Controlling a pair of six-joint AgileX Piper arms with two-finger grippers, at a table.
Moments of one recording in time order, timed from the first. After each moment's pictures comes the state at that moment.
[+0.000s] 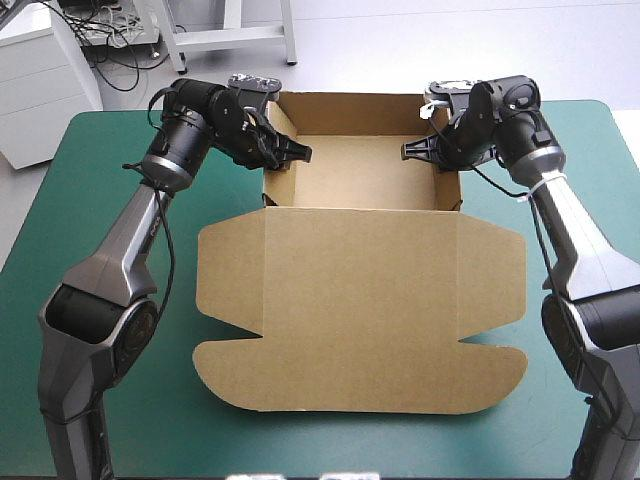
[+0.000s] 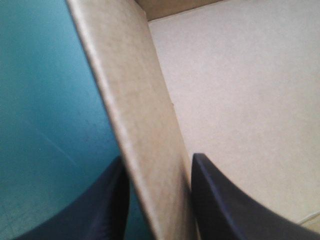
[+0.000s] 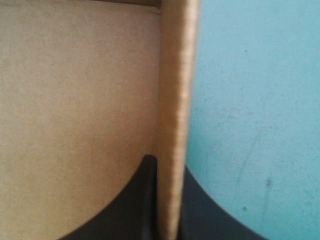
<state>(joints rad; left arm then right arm) -0.41 2.02 -2.20 -0.11 1.26 -0.08 0.27 1.93 -2.02 0.01 1.22 0.13</state>
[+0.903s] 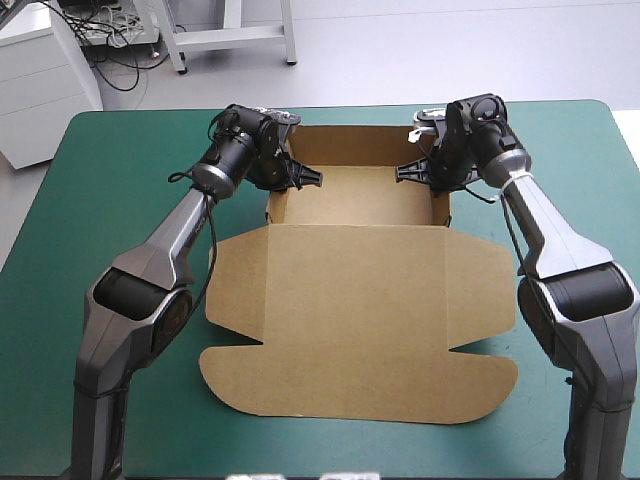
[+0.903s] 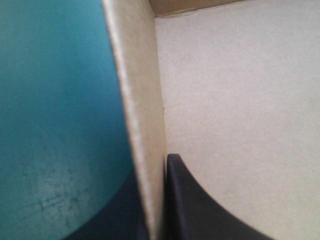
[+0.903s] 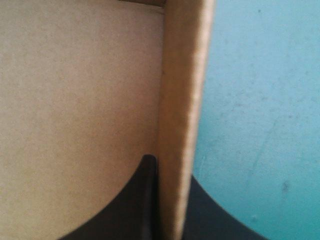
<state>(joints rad) -0.46 2.20 -2.21 0.06 1.24 -0.20 0.28 2.07 -2.02 -0.04 1.24 0.16</state>
